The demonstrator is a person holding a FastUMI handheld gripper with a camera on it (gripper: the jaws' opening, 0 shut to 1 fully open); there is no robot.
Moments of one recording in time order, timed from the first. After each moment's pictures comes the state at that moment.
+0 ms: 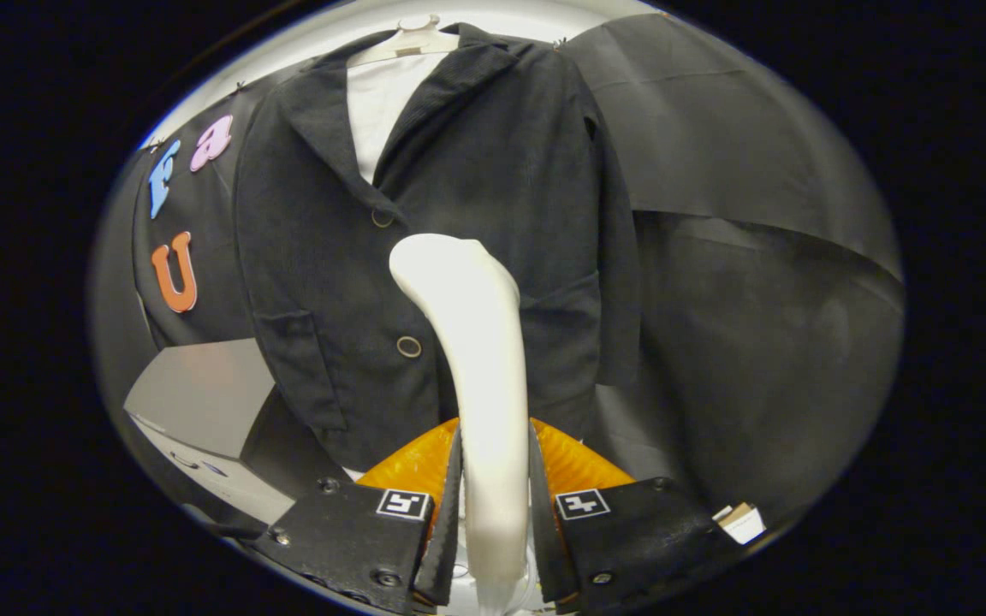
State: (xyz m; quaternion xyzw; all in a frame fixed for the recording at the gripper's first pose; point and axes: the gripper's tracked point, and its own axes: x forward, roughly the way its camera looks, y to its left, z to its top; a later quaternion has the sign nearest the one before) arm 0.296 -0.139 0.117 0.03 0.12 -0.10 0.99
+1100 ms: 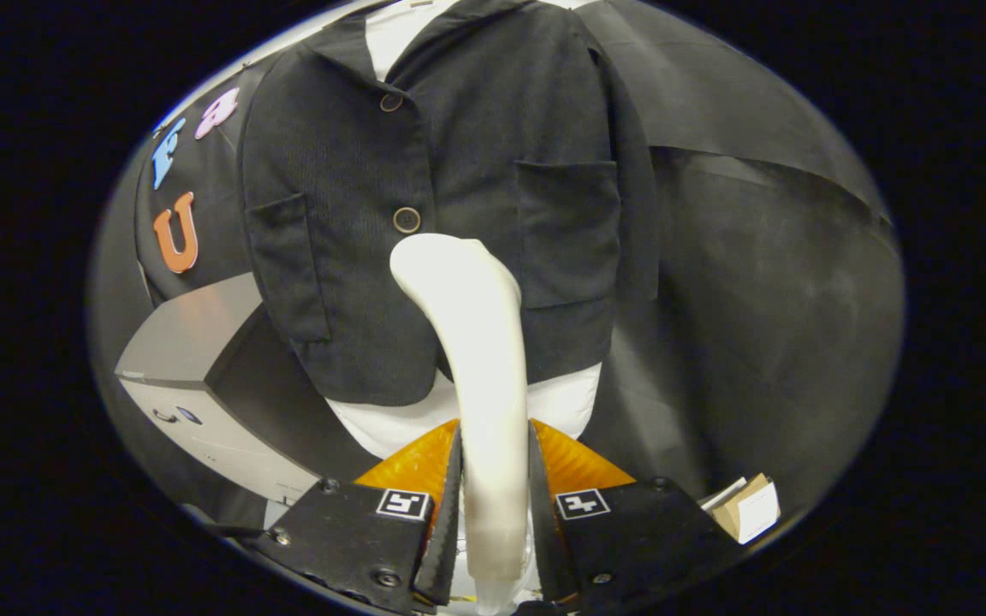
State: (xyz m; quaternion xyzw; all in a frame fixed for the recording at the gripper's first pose) arm 0.292 -0.135 0.026 0.04 0.19 -0.09 0.98
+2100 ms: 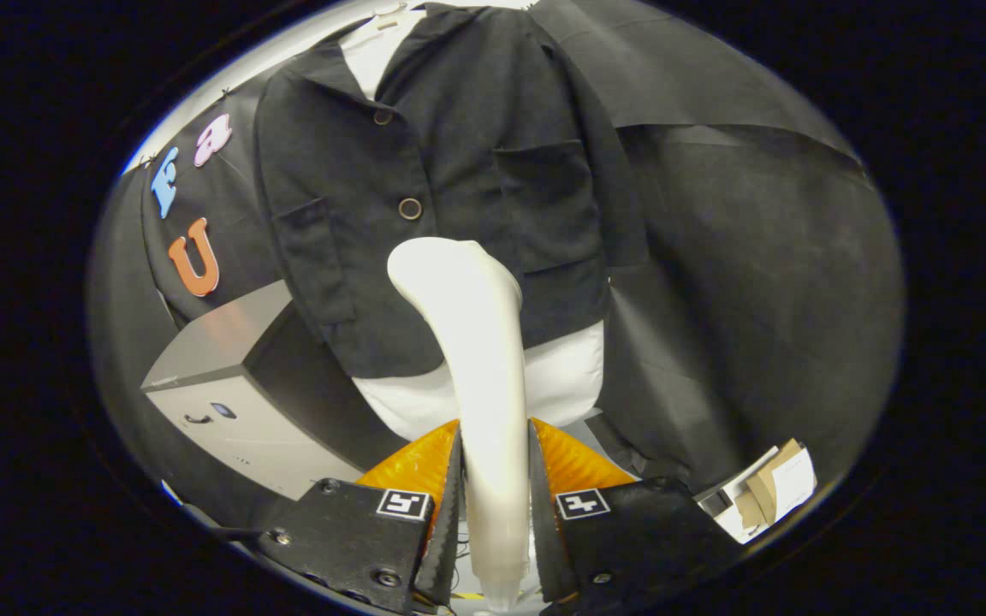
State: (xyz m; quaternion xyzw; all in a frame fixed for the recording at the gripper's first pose) arm 0.223 -0.118 -0.003 0.10 0.17 -0.06 0.98
